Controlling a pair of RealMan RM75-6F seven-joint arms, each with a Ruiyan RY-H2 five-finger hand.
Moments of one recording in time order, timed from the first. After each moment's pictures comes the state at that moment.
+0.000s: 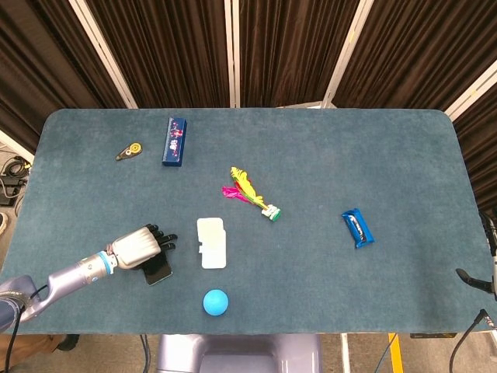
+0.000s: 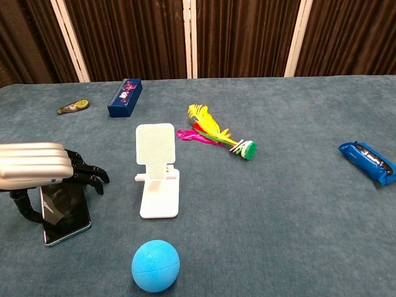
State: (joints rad) left arm -0.74 -1.53 0.25 -0.85 1.97 1.09 -0.26; right arm 0.06 -0.99 0.14 -1.64 -1.35 1.46 0.05
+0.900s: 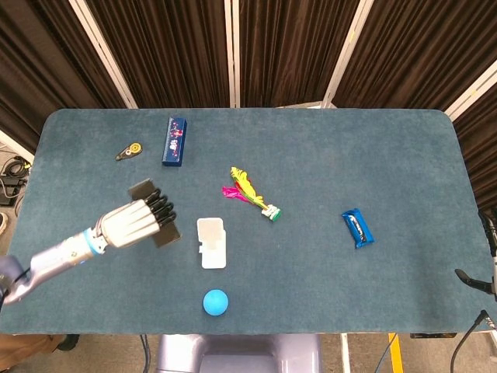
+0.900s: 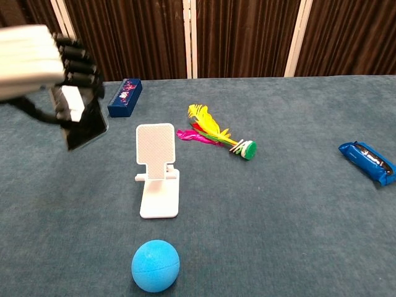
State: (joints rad) left arm -0.80 -1.38 0.09 -0.93 2.01 1.44 0.16; right arm 0.05 -0.98 0.14 -1.65 -1.36 1.46 0.08
